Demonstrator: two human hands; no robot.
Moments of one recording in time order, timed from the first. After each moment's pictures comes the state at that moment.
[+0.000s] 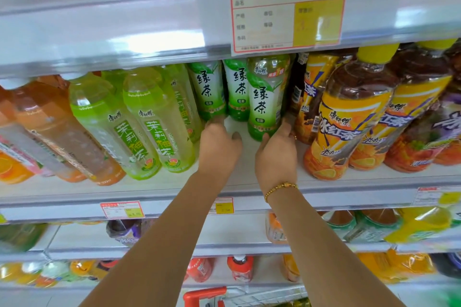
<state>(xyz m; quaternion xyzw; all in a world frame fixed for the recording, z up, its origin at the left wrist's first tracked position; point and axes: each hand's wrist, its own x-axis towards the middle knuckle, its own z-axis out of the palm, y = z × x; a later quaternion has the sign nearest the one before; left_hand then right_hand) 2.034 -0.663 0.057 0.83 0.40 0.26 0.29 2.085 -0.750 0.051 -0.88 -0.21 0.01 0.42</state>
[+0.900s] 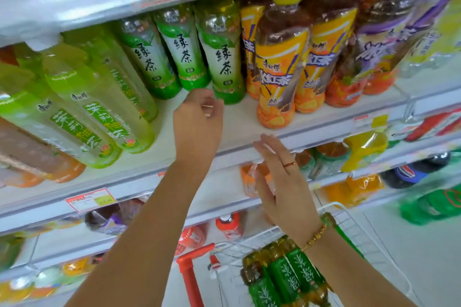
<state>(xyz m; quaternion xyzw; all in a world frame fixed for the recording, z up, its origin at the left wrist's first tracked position) 2.024 -0.729 0.075 0.82 0.32 0.33 0.34 2.040 -0.889 -0.011 -0.80 -0.40 -0.08 0.44</state>
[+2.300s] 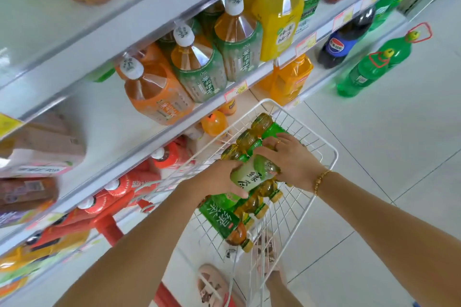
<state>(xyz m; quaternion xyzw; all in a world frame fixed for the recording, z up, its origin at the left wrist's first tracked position) 1.983 -0.886 -0.209 0.84 0.06 -0.43 0.34 2.048 -1.090 -0.217 -0.88 -0.46 0.07 0.14</state>
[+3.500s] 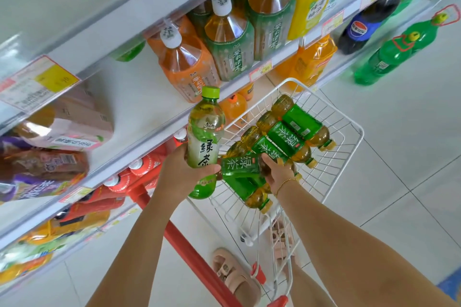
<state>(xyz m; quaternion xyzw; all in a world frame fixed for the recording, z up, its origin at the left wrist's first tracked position) 1.896 -0.810 -0.137 0.83 0.31 -0.15 0.44 1.953 -1.000 -0.291 -0.51 0.52 0.35 0.59</state>
